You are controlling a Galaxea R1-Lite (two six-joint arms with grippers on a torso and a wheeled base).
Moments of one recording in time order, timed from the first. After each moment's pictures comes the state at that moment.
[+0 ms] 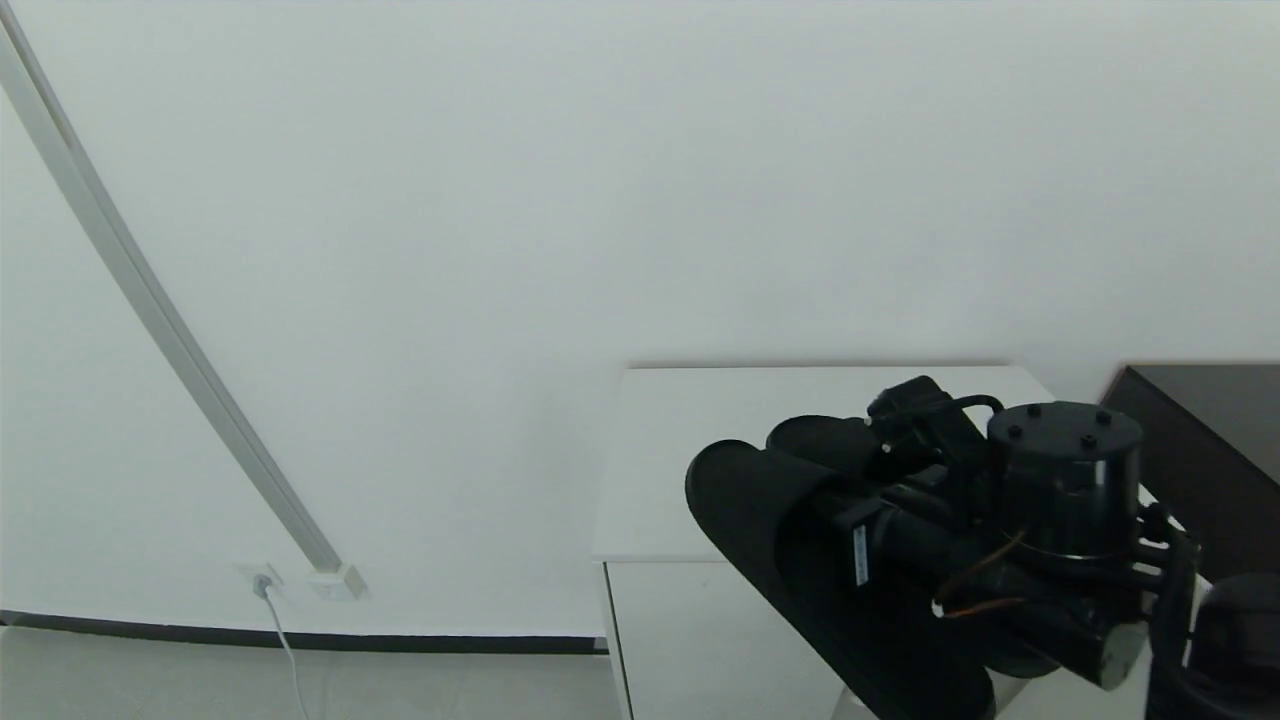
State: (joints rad) left arm 0.00 0.00 0.00 0.00 -0.06 0.01; right arm 0.77 1.68 -0.63 -0.79 -0.21 0.07
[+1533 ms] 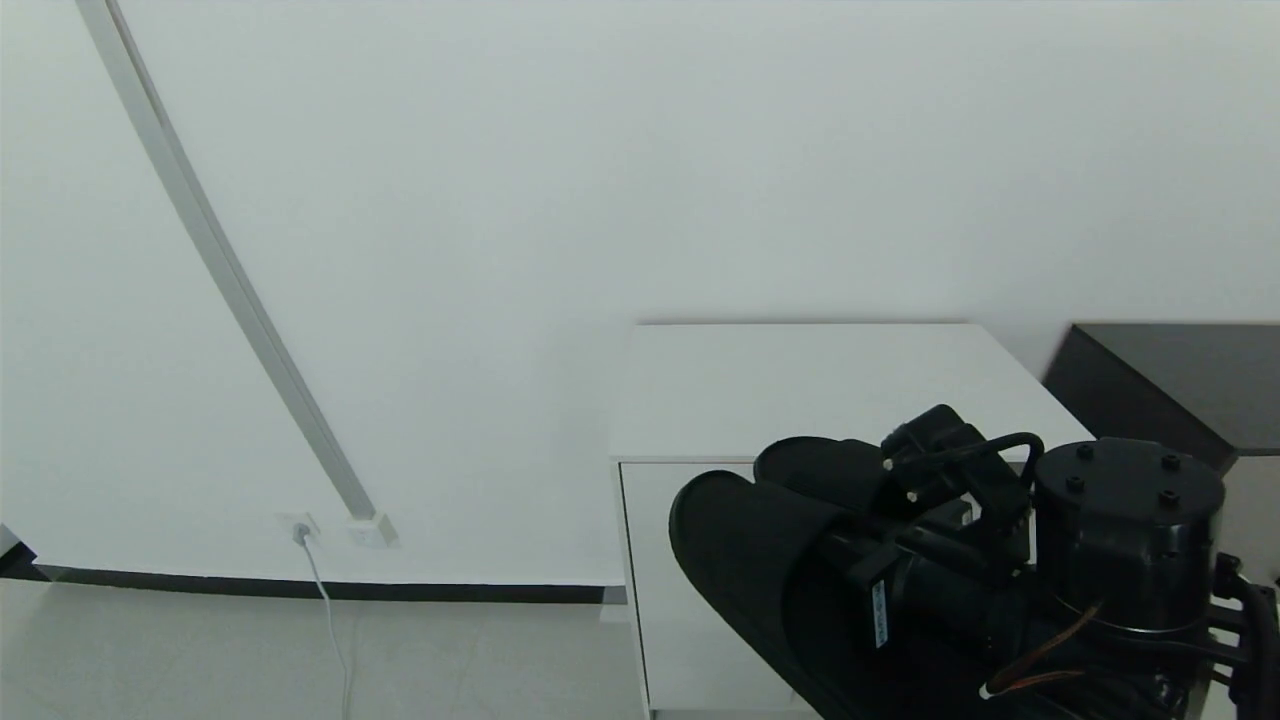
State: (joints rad) left arm 0.00 0.00 0.00 0.00 -0.06 0.00; right arm 0.85 1.60 -0.55 -0.80 -0.22 0.08
